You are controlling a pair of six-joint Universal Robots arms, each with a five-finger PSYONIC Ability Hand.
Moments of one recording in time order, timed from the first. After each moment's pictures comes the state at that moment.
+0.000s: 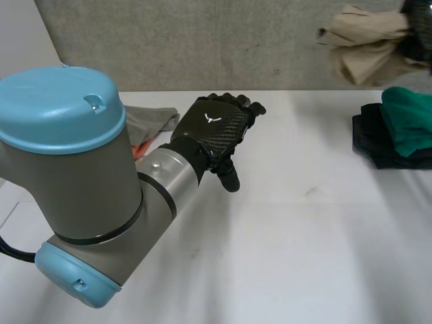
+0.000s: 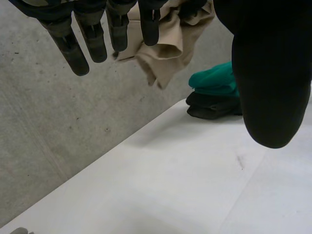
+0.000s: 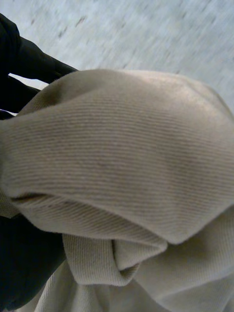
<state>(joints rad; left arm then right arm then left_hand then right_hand) 3.93 -1.93 -1.25 3.07 -1.57 3.29 1.57 -0.91 1.04 -0.69 1.23 2.94 0.19 0.20 0.21 0.20 0.05 0.93 1.15 1.16 1.20 0.93</state>
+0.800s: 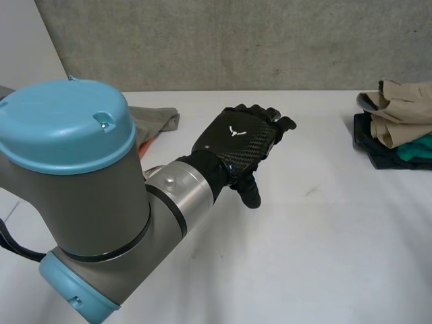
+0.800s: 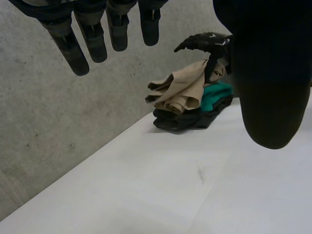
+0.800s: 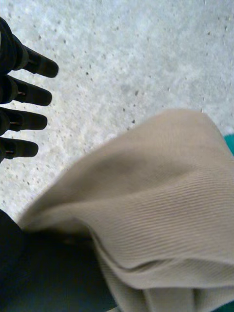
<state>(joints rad) 3.89 -1.93 -1.27 3.09 -1.46 3.28 1.18 -0.64 1.01 -0.73 0.93 3.15 0.19 0.20 0.21 0.20 0.05 0.23 0.21 0.21 0.22 0.04</state>
